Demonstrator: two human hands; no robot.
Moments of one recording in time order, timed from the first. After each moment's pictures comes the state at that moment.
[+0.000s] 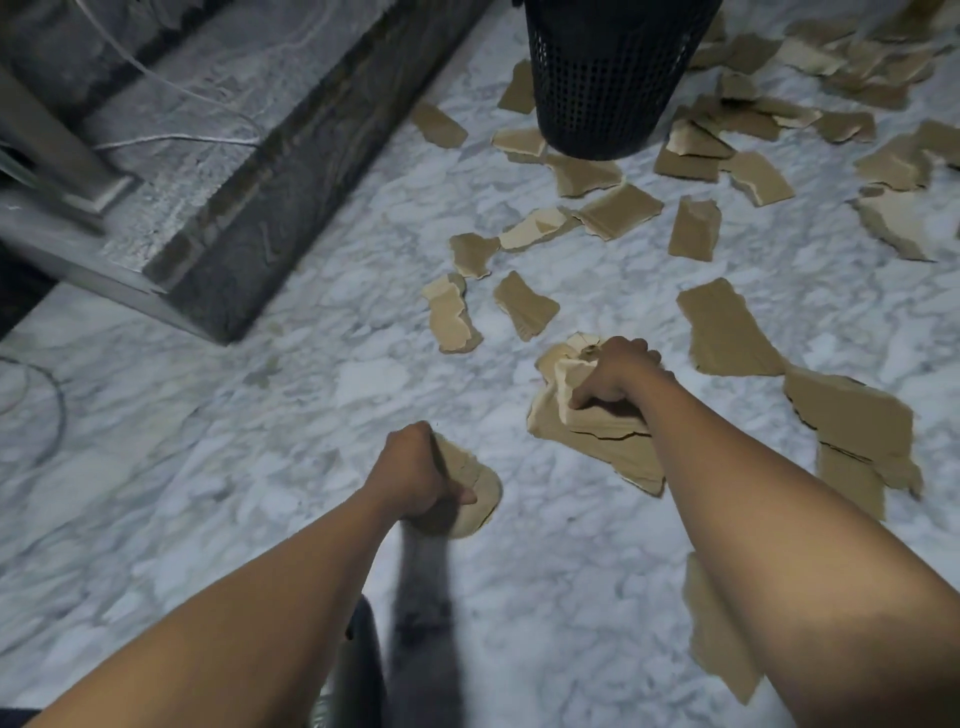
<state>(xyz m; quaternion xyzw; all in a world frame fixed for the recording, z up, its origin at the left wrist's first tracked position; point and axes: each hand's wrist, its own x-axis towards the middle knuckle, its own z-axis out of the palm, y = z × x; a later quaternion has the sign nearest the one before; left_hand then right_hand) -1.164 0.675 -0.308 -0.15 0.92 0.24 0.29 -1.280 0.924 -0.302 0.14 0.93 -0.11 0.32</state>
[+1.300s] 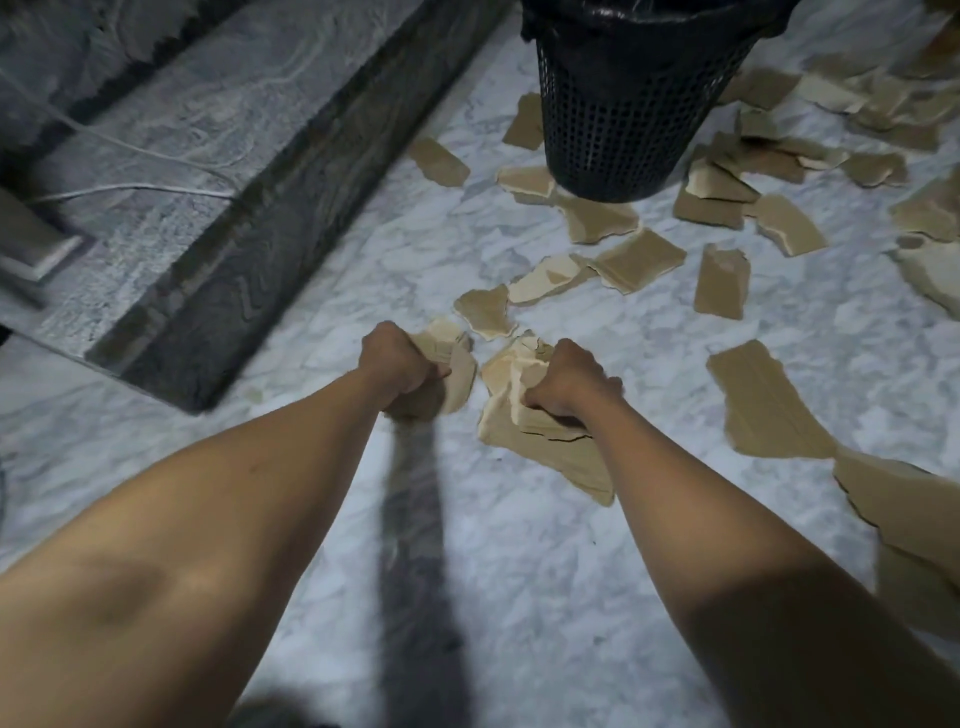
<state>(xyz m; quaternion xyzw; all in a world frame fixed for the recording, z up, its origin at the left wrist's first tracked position) -1.379 0.645 -0.305 -0.26 0.91 0.30 0.15 -1.367 0.856 -0.319 0.12 0.93 -0.21 0.26</state>
